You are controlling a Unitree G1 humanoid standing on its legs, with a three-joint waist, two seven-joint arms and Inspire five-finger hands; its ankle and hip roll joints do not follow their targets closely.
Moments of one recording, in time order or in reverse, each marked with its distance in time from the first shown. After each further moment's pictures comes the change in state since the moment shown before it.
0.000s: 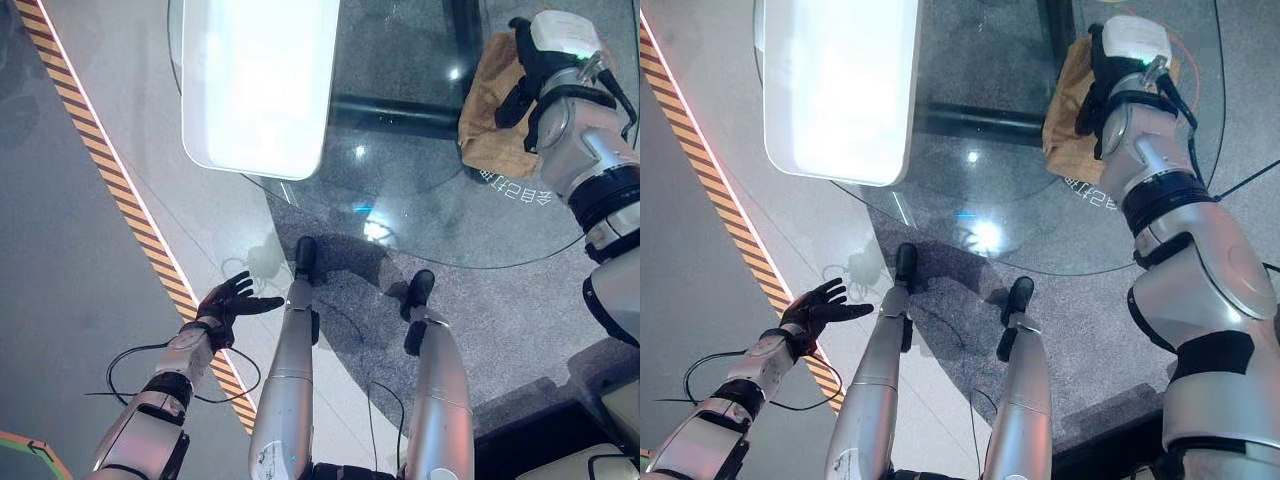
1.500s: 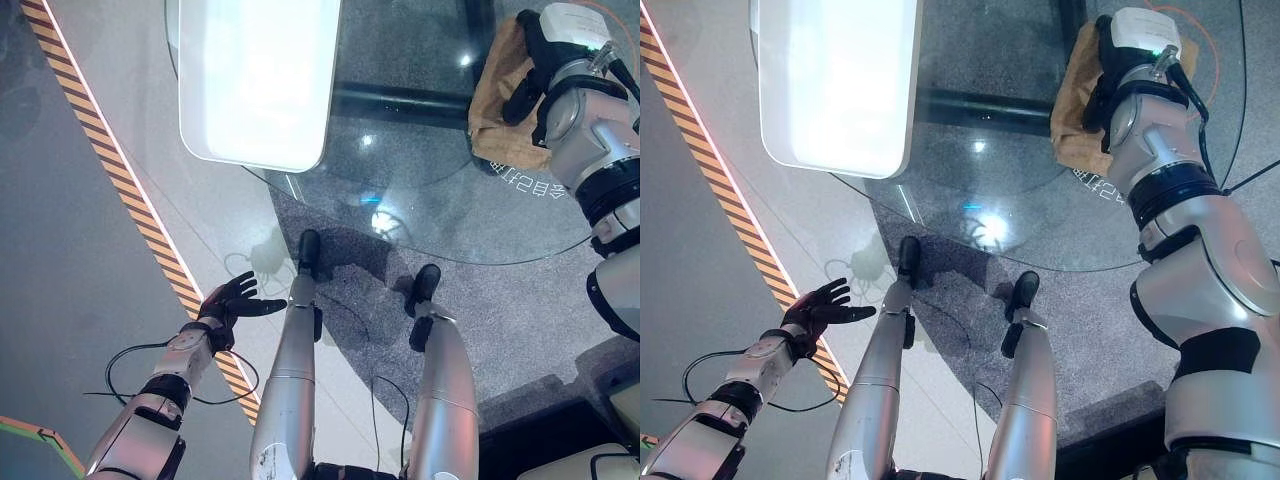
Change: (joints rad) left arm 0.019 0.007 -0.038 -0.038 0.000 -0.008 -0.020; right arm -0.012 -0.005 -0.001 0.026 0.003 -0.029 -0.020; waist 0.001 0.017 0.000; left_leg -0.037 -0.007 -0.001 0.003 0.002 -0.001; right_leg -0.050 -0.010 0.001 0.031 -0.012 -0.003
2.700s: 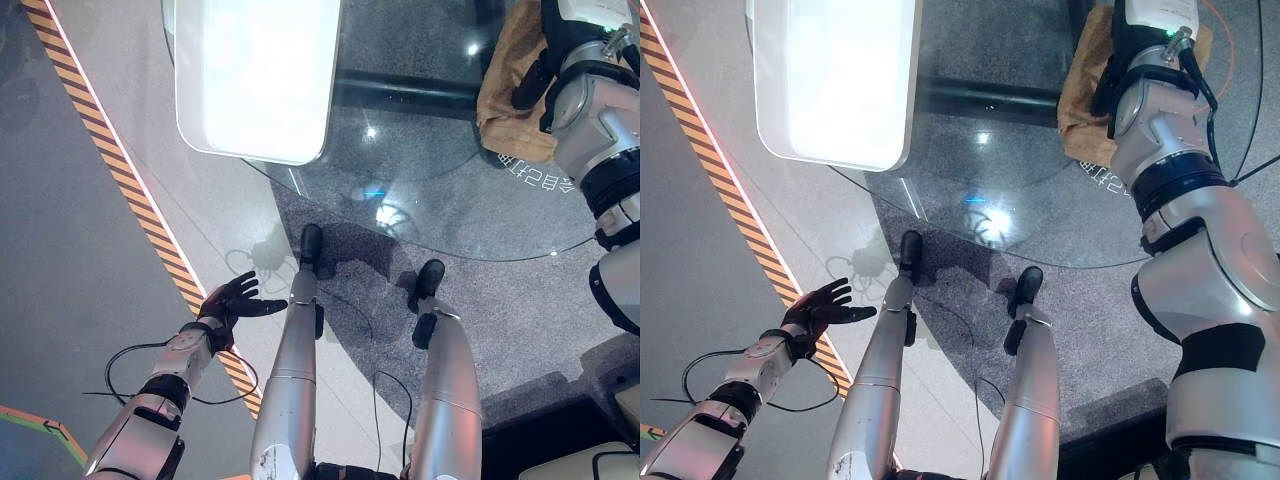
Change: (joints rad) left arm 0.001 0.005 -0.003 -0.004 -0.002 0.000 -0.018; right arm -0.040 0.001 0.003 0.018 0.002 0.018 0.014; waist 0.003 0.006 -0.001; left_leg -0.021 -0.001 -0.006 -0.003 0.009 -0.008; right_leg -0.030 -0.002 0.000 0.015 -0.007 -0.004
